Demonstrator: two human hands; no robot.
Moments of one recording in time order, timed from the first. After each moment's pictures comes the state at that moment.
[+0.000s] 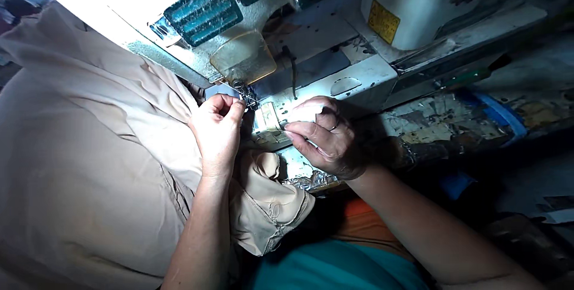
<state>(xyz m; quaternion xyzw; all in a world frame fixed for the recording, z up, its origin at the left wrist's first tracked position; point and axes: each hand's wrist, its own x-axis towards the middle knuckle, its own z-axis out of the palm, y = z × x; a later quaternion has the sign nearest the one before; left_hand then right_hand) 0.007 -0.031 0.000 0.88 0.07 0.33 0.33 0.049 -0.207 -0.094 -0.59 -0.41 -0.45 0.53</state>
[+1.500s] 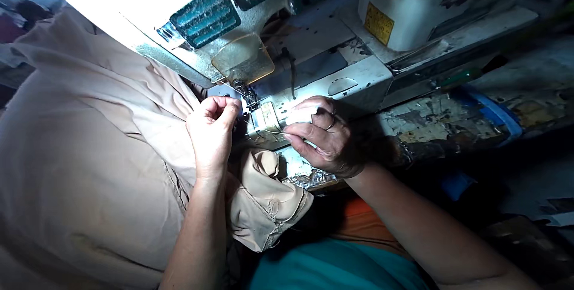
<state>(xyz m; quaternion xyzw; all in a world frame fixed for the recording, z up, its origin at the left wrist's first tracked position) -0.001 -0.026 0.003 0.86 0.05 0.31 0.41 0.049 -0.210 -0.095 -0.59 -0.43 -0.44 0.53</state>
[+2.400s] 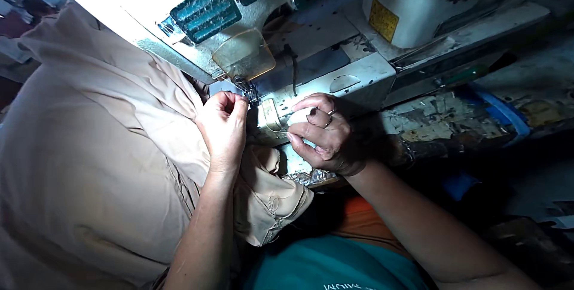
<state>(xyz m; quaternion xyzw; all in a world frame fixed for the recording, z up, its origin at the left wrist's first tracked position) 0.004 -0.039 -0.003 0.89 0.08 0.35 0.27 0.049 -0.211 -0.095 -0.60 -0.44 -0.42 0.52</state>
